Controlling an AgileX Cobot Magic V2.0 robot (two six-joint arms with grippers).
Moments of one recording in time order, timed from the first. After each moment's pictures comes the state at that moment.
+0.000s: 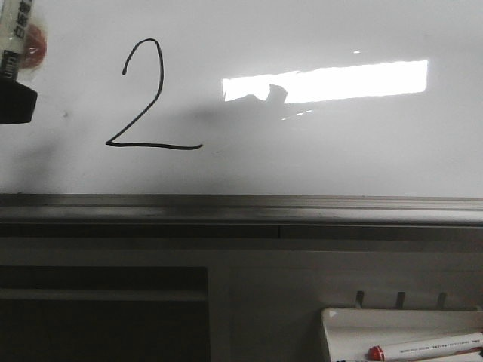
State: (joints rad) left arm -0.56 0.92 -0.39 0.10 -0.07 -0.10; right arm 0.83 1.33 -1.19 0.30 0.48 -0.51
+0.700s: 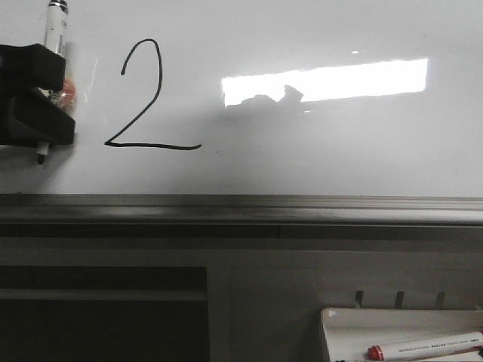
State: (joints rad) left arm -0.50 1.20 -0.54 -0.21 -0.01 -0.11; right arm 0.80 1.31 -1.19 0.30 0.57 -0.48
